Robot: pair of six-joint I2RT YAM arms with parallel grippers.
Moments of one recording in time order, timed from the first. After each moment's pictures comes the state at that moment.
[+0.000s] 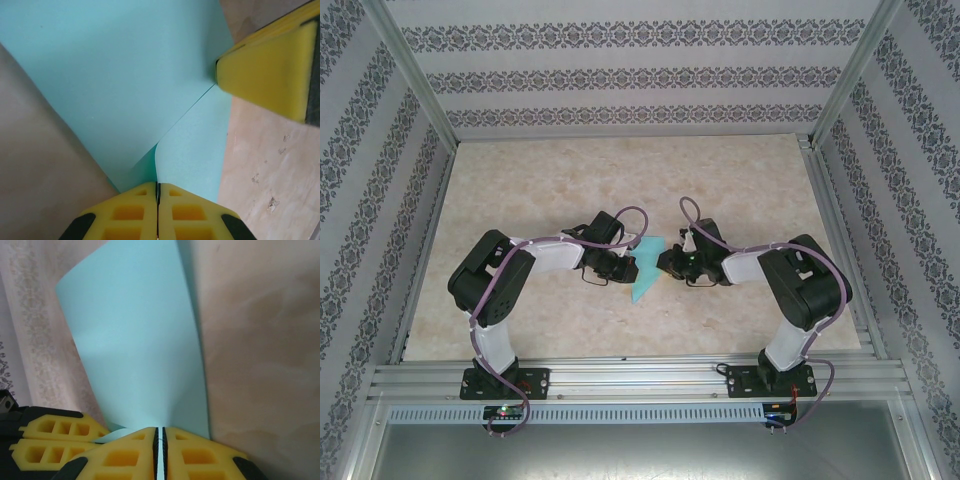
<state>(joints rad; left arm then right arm) -0.57 1.84 0.99 -0.27 0.49 -0.31 0.43 1.74 0.64 0.25 -0.55 0.92</state>
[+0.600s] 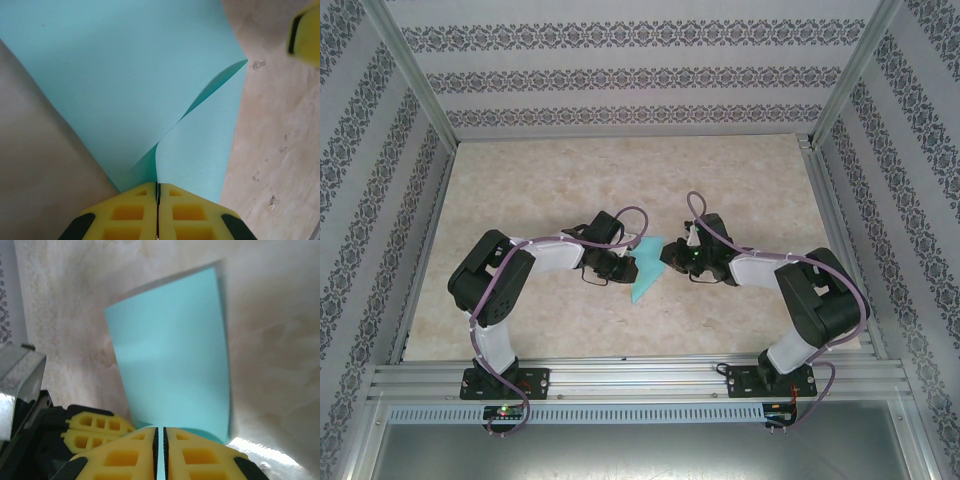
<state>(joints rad) -0.57 1.84 0.99 -0.28 0.49 -0.31 0.46 1.61 0.64 0.18 -0.50 0.90</state>
